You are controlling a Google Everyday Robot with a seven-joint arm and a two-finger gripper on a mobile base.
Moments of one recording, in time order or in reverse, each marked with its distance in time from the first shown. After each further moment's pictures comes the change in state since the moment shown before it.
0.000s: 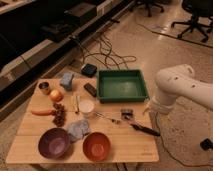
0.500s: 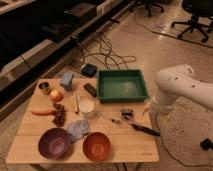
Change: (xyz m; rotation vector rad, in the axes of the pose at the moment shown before) arm 0.000 0.000 0.000 0.002 -0.002 -0.003
